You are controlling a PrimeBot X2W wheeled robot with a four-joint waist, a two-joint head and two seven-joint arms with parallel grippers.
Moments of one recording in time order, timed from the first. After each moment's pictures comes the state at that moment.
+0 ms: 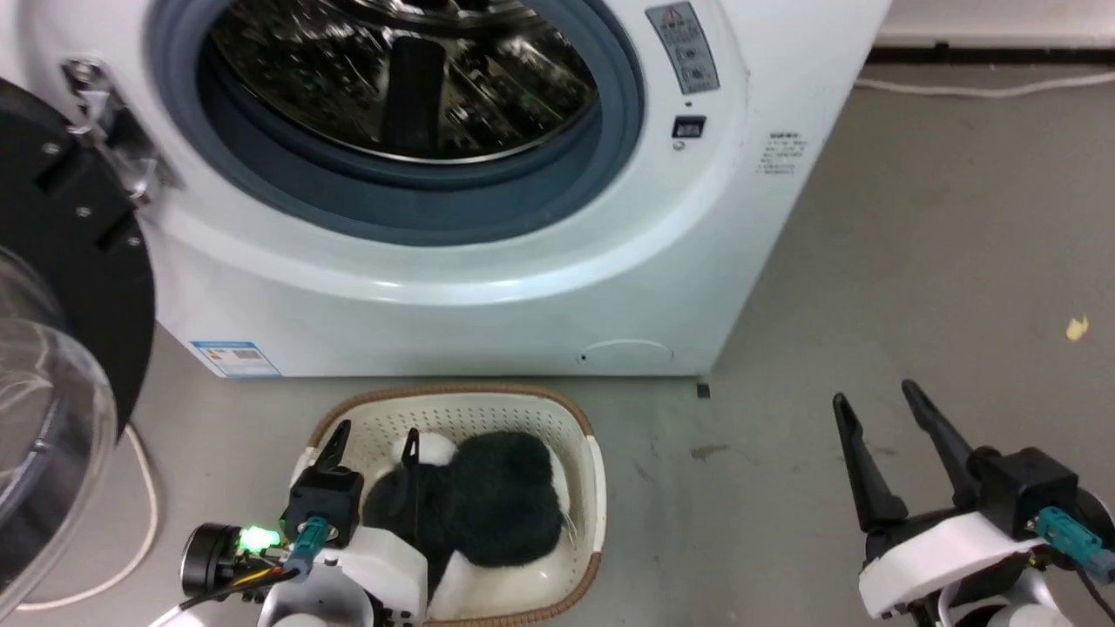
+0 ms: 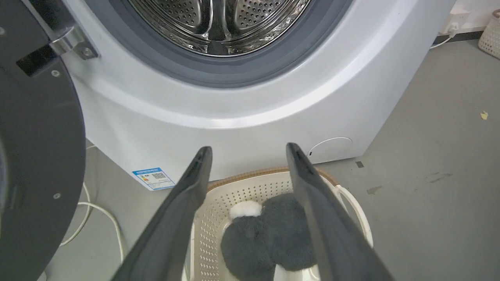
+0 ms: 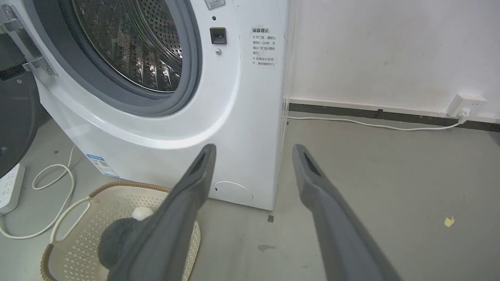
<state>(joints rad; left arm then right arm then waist) -0.09 0.08 -0.09 0.17 0.00 0.00 -0.07 -0.05 -0.05 -0.02 0.01 0.08 0.13 -0.07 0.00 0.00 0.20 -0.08</state>
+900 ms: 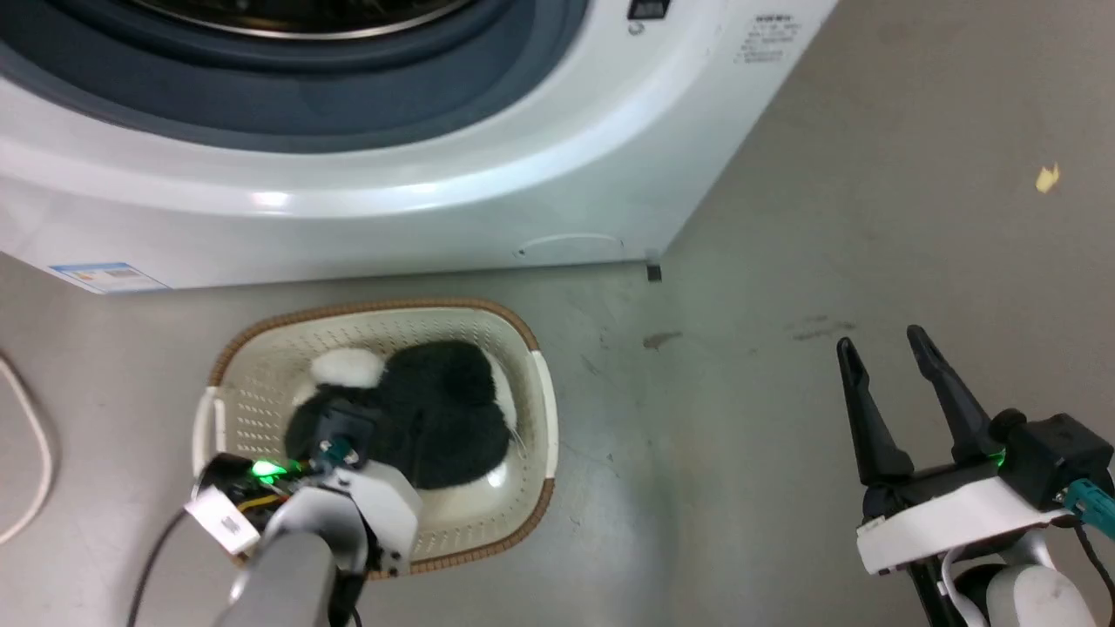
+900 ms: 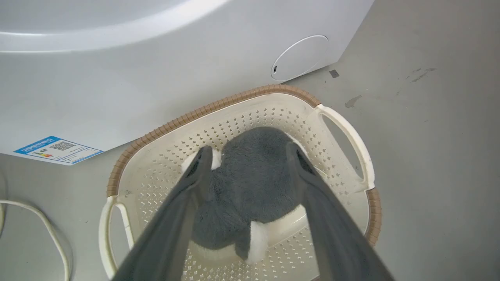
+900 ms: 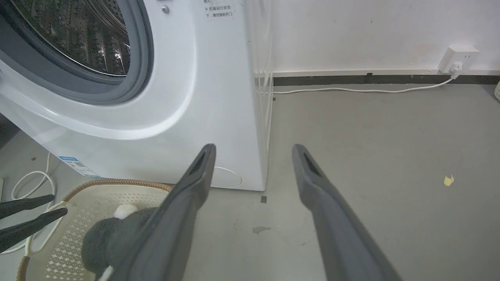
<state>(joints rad) -0.35 0.16 -0.19 0.55 -0.01 -0.06 -0.06 -0.12 -0.05 0.00 -0.01 0.16 0.13 -0.12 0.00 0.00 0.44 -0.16</state>
